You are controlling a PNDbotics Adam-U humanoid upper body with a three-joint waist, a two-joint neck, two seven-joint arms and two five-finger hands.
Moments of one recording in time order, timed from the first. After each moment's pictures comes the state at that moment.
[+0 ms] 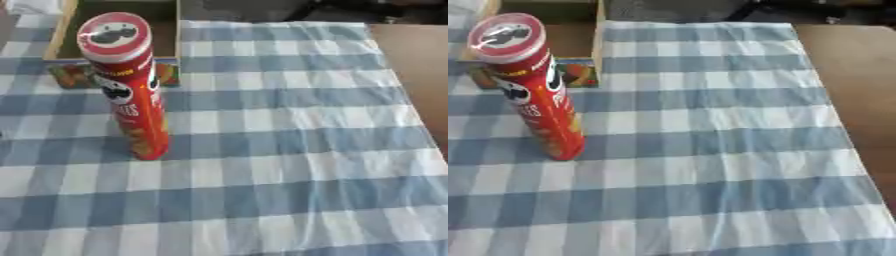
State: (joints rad) left arm 0.07 0.43 0.25 -1.98 0.21 0.00 0.21; right arm -0.05 -0.41 -0.13 -1.98 -0.24 0.14 -0.52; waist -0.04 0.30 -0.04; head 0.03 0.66
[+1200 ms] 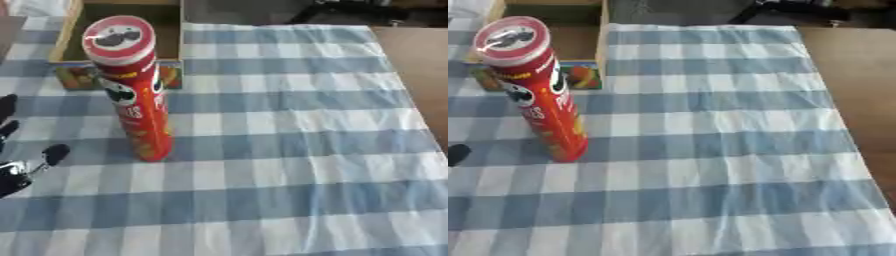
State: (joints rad) left arm -0.05 0.46 0.08 -1.98 0.22 0.11 0.14; right arm -0.06 -0.41 -0.13 -1.98 -0.24 0.14 -0.51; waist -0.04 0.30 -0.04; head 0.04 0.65
